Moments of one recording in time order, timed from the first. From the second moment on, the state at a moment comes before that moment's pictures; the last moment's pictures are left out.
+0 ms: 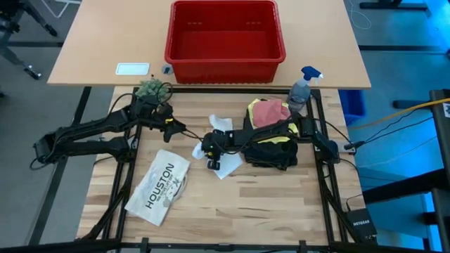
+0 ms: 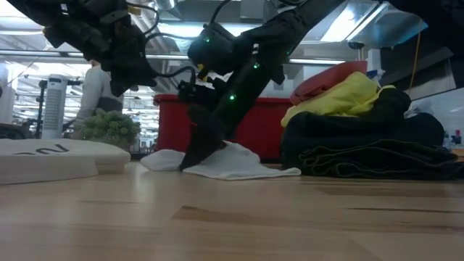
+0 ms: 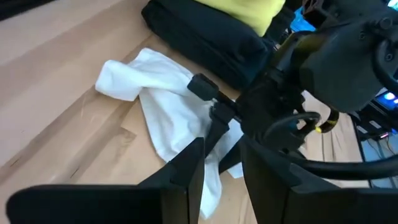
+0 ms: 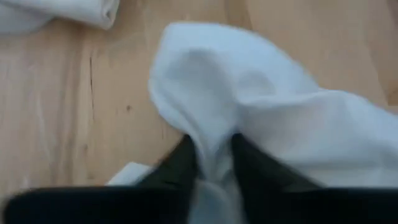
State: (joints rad) left arm 0.54 0.84 0.51 -0.22 0.39 -0.28; right arm -0.03 2.23 1.51 -0.23 0.03 0.08
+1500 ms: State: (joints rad) left arm 0.49 0.69 0.61 -0.12 0.57 -0.20; right arm -0.32 1.97 2.30 -0.60 -0.60 0.15
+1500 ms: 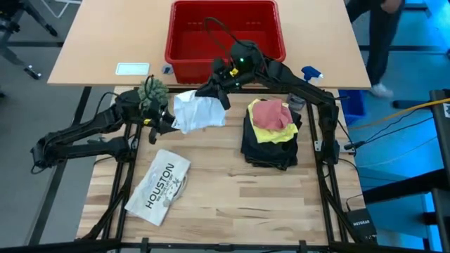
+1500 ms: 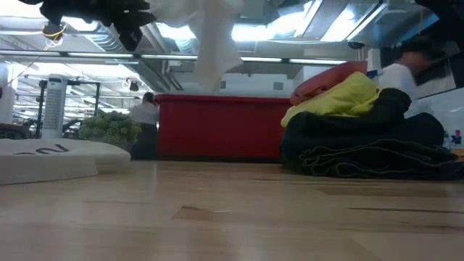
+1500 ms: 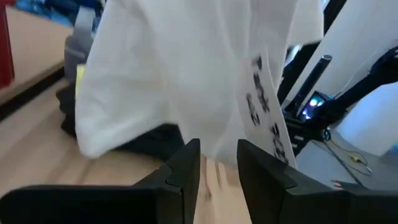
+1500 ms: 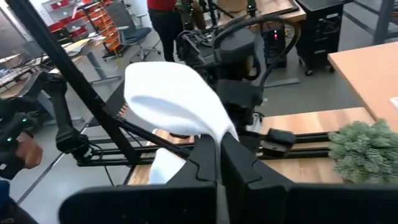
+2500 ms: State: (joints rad) left arm 0.64 0.77 0.61 -0.09 0.62 -0.09; right arm -0.37 1.97 2.30 -0.52 -0.61 0.18
